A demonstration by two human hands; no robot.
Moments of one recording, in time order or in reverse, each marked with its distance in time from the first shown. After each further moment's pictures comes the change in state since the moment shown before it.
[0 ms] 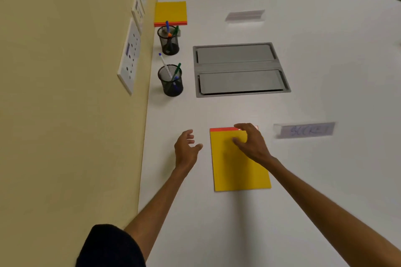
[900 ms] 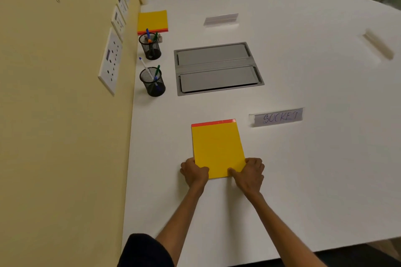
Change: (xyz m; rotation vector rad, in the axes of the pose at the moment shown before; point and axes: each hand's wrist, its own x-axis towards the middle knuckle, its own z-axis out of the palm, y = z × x) left_hand -0.106 -0.019 0.080 0.144 0.018 -0.304; right_hand -0.138 0.043 0.021 -0.085 0.146 0.559
